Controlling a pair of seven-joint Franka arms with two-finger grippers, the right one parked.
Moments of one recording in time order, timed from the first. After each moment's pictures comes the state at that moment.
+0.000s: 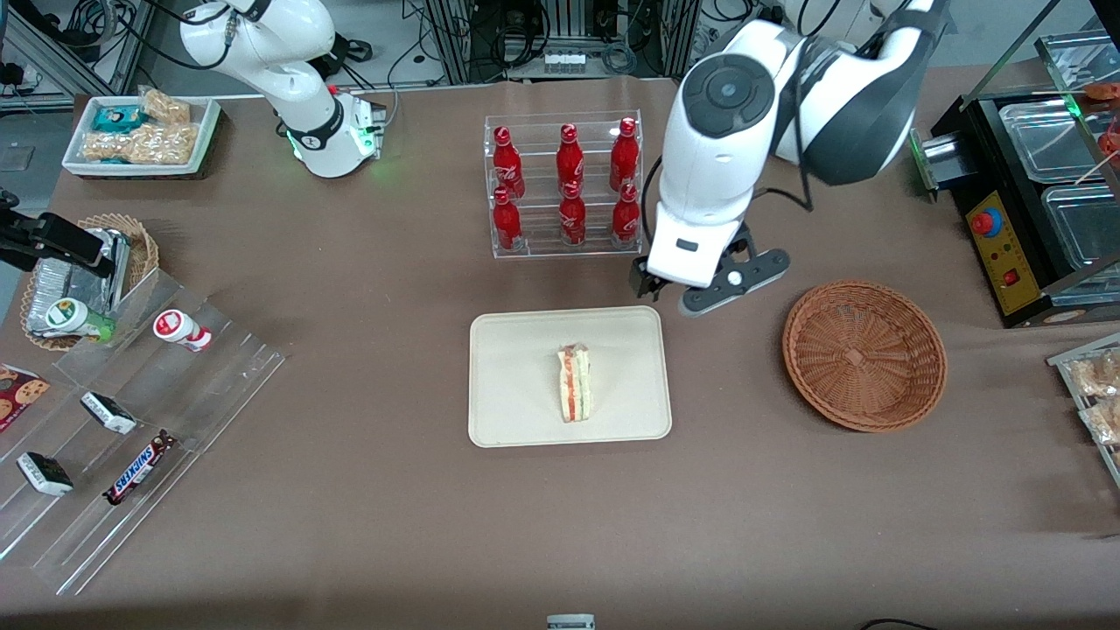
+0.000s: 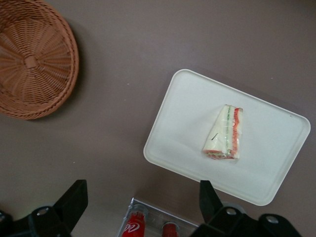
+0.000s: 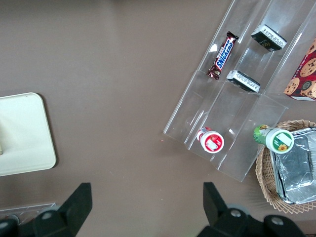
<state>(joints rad) -0.49 0.28 -0.14 -1.40 0.08 1.62 -1.06</state>
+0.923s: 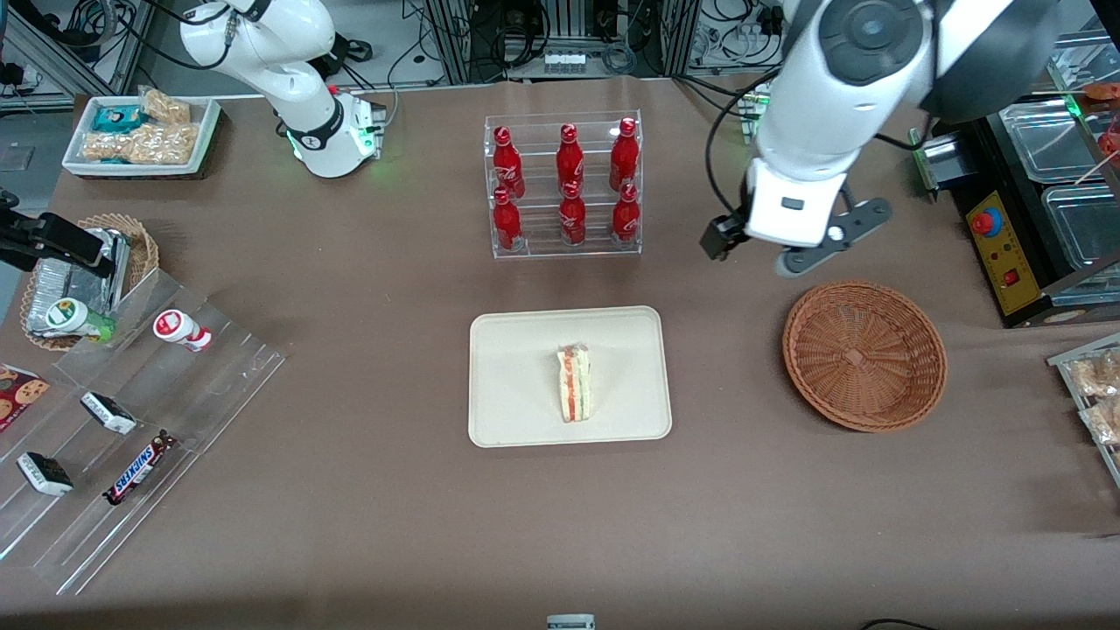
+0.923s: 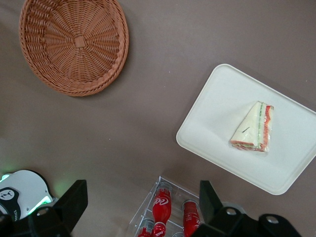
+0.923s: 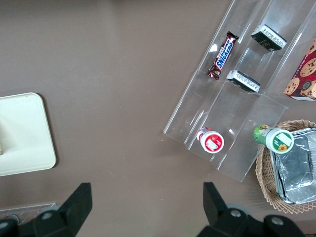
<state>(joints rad) -0.37 0.13 -0.13 -1.46 0.00 1.48 -1.02</state>
